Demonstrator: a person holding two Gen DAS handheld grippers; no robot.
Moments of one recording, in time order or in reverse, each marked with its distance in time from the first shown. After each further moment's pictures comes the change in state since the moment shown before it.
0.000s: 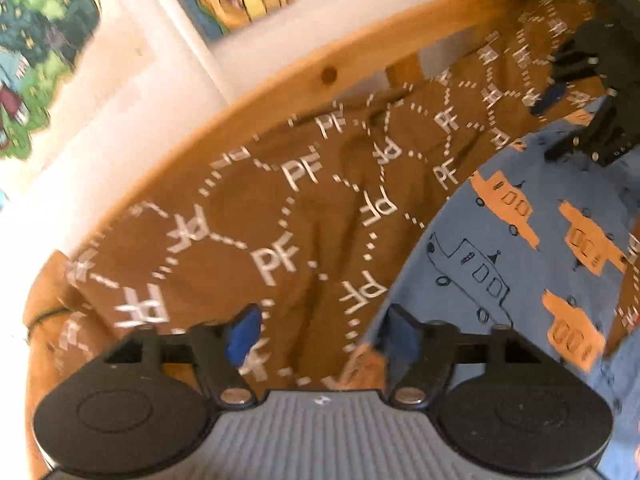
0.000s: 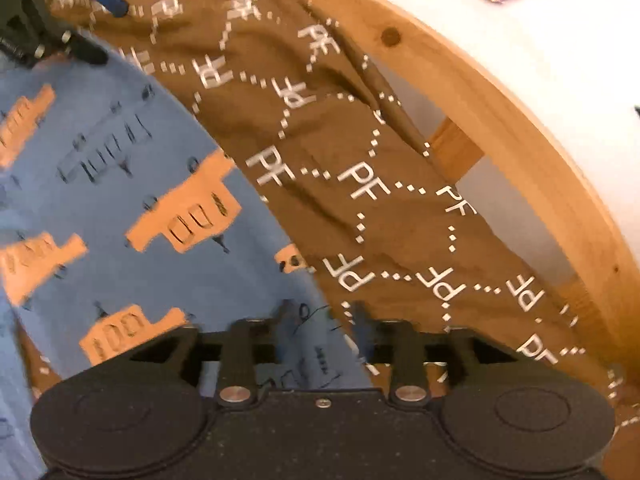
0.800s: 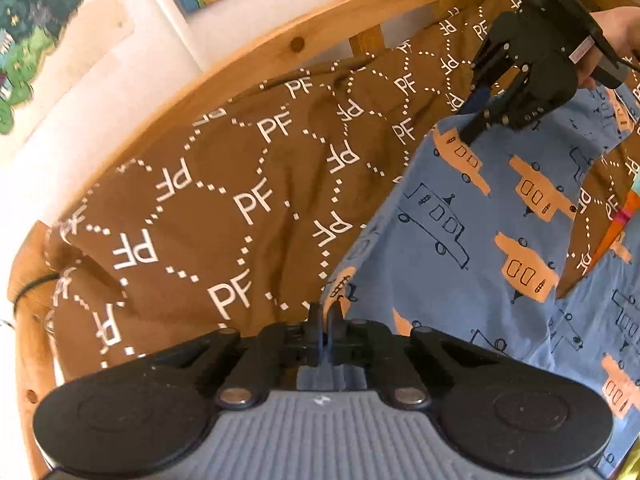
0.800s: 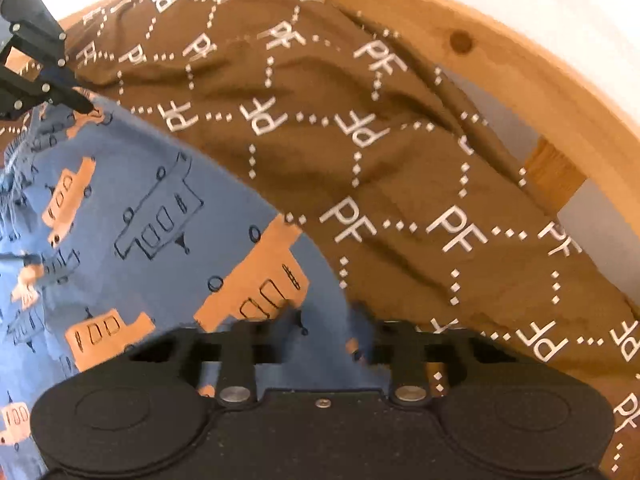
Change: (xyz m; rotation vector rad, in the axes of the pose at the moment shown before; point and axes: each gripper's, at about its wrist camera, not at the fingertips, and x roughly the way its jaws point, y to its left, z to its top) left arm -0.028 -0.001 -0.017 0.024 0.108 -0.106; right arm 0.027 0.008 0.045 0.068 -0.003 0.269
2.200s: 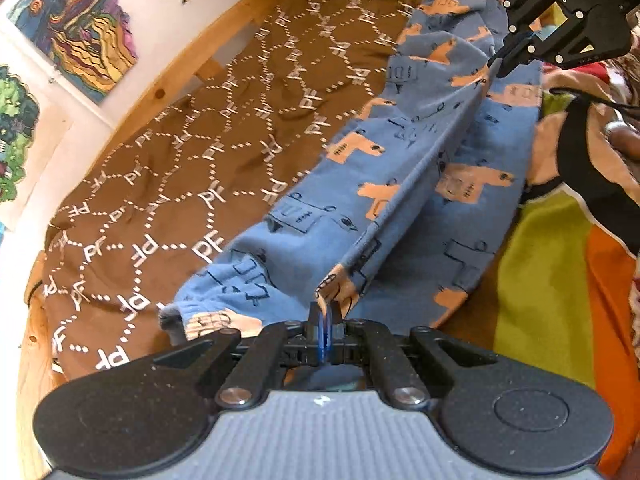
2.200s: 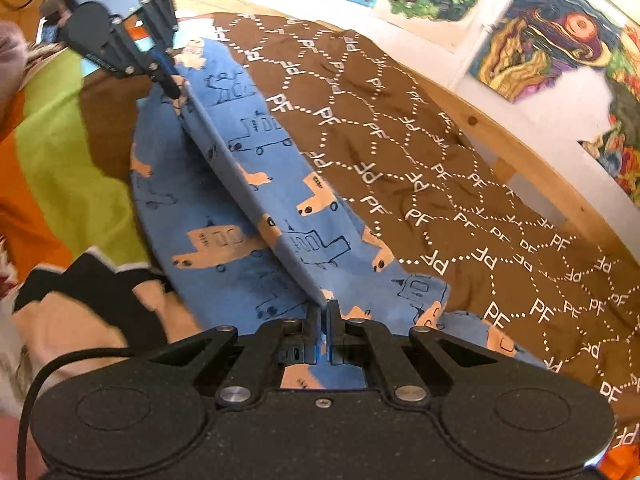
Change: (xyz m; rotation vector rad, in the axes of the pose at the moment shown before) left arm -0.078 -0.179 -0.191 0.346 -0.135 0.052; right arm -0.134 0.298 -0.250 -0.123 -0.264 -0.334
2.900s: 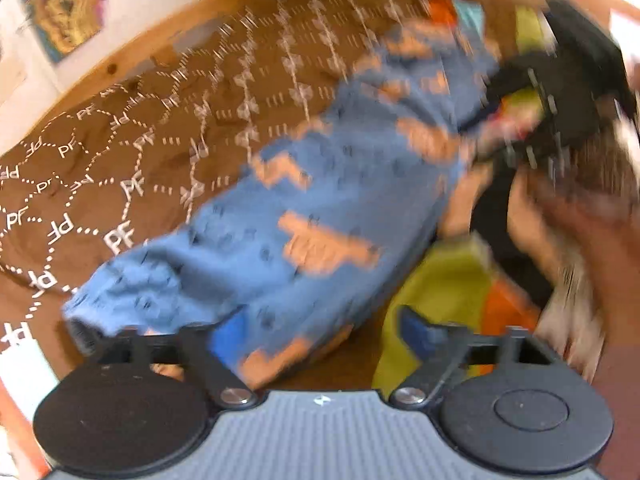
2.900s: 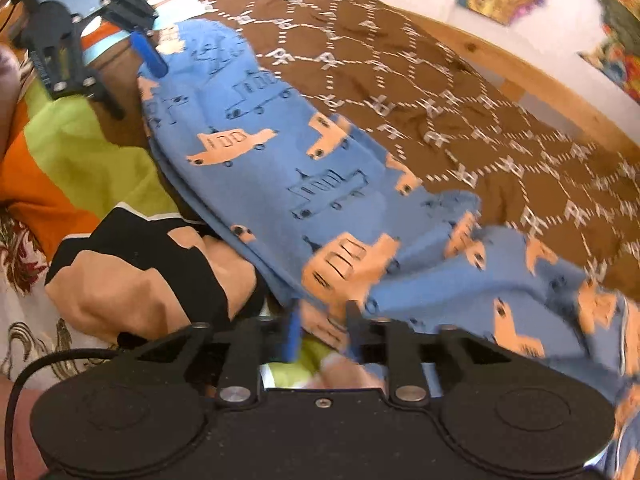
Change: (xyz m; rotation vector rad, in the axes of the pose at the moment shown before) left arm -0.001 -0.001 0.017 -0.215 -0.075 -0.264; right arm 0.002 0.002 -0.033 0.215 0.111 0.080
